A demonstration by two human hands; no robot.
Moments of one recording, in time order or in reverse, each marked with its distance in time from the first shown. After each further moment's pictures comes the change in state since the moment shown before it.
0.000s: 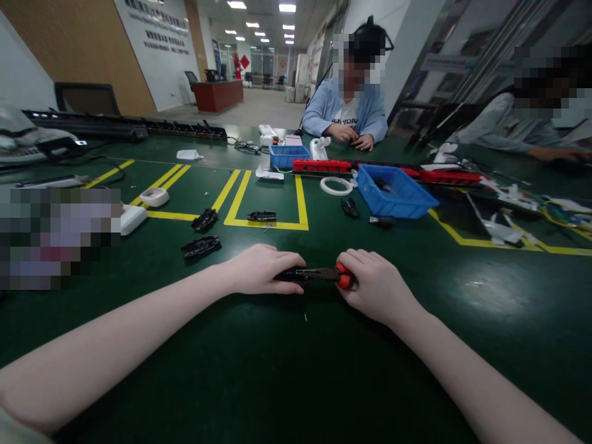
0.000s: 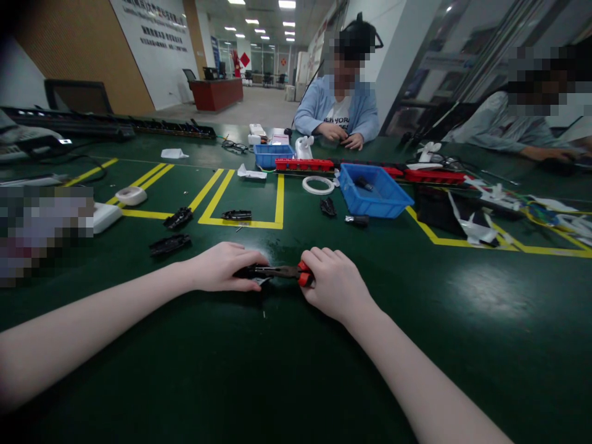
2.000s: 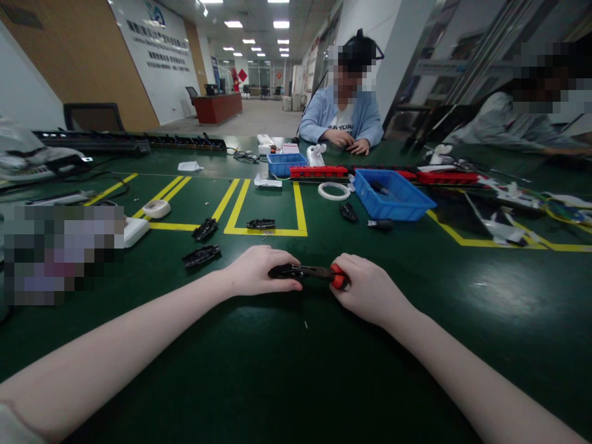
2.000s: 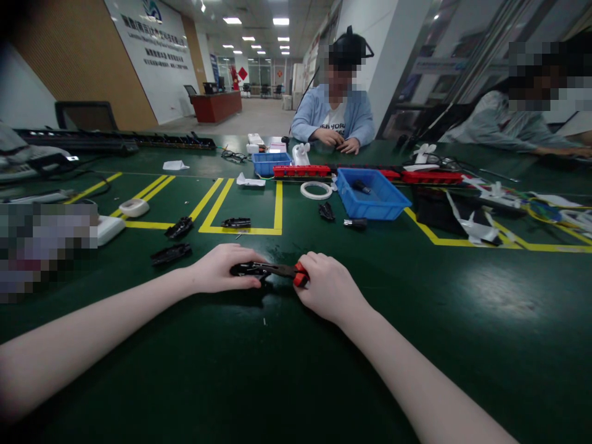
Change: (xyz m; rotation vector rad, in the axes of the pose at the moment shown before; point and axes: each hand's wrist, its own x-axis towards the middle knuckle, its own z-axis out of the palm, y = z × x) left_hand 0.002 -0.004 -0.001 -0.138 0.104 -0.120; right_hand 0.006 -0.005 0.001 0.135 -0.041 0.091
